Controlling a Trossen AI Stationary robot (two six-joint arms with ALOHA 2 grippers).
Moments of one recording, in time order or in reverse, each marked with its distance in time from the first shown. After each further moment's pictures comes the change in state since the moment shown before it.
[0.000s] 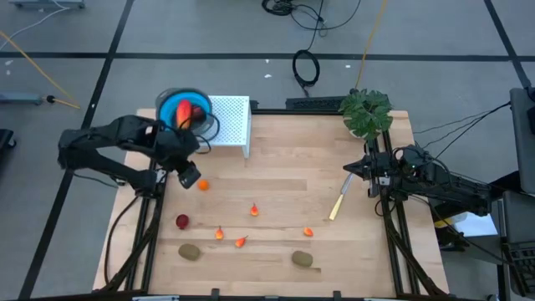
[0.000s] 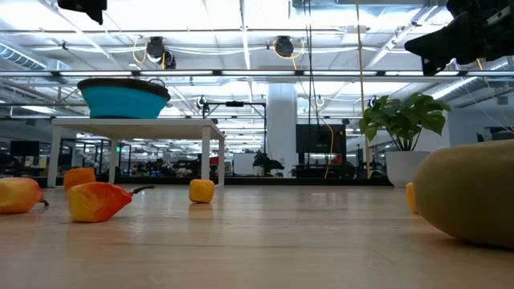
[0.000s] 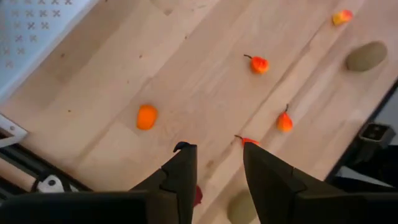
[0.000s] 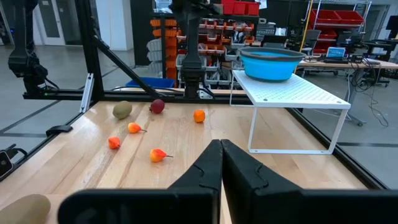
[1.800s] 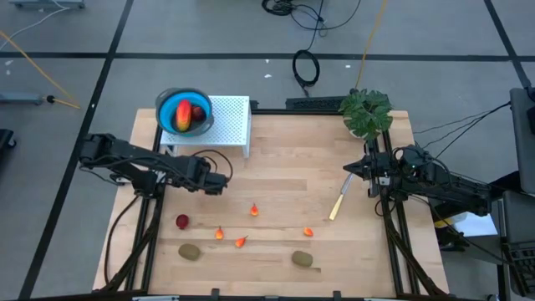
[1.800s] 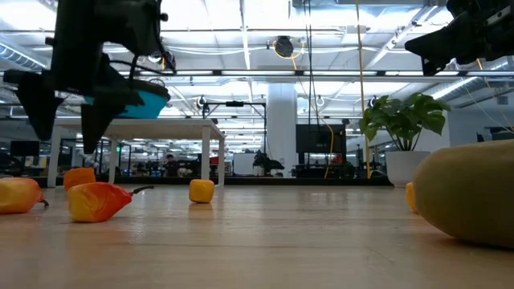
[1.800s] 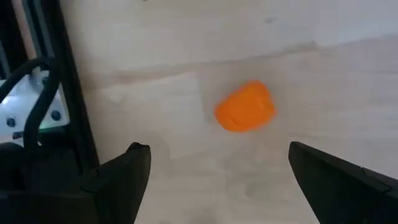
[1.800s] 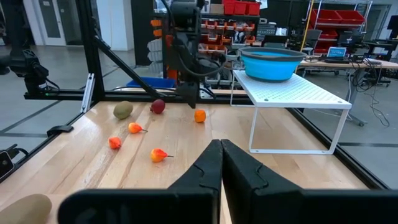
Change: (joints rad) left arm -0.079 0.253 -0.577 0.214 -0.149 -0.770; right arm 0.000 0.000 0.000 0.000 -0.003 0.001
